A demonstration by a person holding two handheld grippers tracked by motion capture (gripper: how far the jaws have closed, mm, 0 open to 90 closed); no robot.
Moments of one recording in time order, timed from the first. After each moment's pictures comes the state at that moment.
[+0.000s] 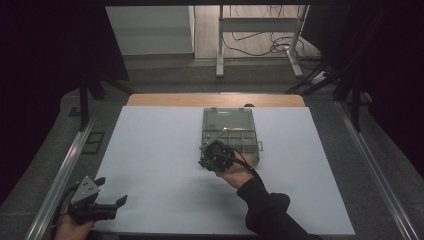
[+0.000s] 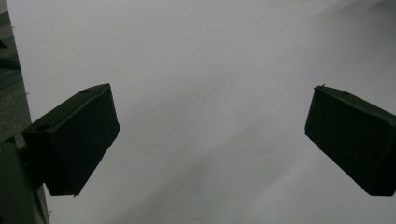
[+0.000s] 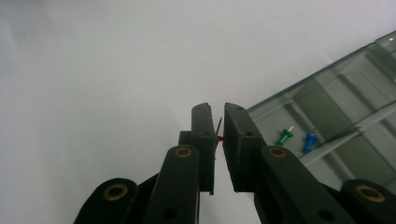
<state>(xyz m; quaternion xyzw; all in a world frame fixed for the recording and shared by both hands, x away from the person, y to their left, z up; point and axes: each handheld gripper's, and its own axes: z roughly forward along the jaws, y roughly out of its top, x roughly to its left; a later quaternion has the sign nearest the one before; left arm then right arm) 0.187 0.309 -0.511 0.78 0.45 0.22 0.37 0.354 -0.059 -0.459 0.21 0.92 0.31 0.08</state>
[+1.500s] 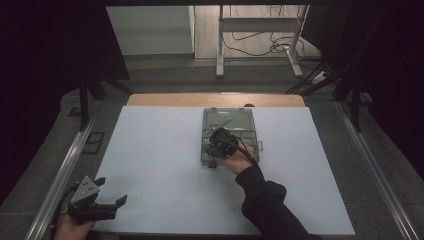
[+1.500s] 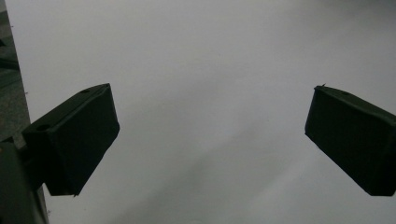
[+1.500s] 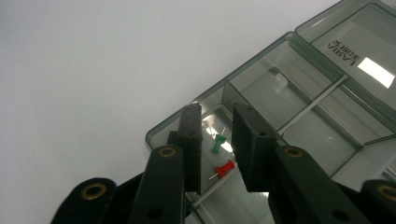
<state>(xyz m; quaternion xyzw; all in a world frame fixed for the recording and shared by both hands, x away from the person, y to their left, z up) 0.188 0.310 -0.511 0.78 0.45 0.22 0.37 0.400 -0.067 -0.473 0.28 0.90 0.31 0.10</state>
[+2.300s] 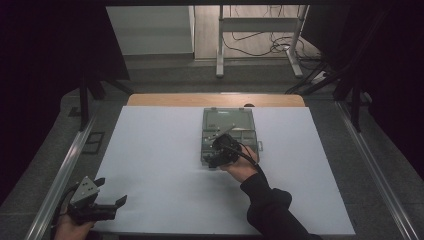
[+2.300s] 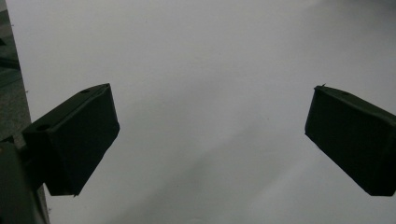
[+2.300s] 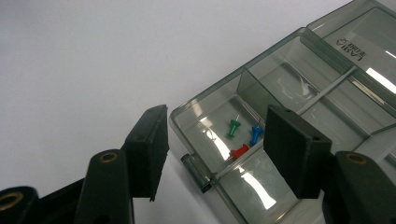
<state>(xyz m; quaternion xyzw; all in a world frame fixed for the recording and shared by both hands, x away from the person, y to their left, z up) 0.187 0.310 -0.512 0.78 0.45 0.22 0.37 0.379 -0.078 -0.472 0.26 0.90 0.33 0.11</state>
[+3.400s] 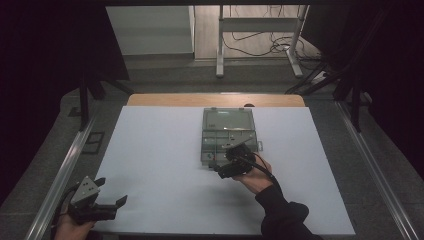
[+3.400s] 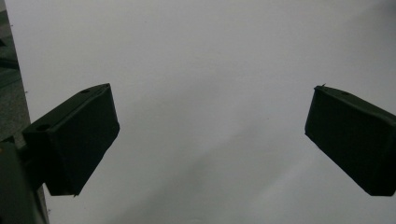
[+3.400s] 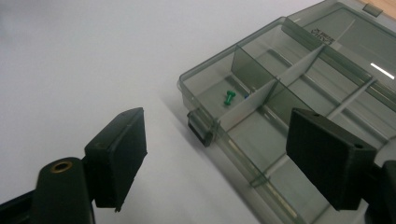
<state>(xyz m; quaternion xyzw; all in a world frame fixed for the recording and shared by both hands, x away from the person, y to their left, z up) 0.187 0.309 -0.512 0.78 0.45 0.22 0.37 0.344 -0.115 -0.464 0.27 0.89 0.35 0.13</state>
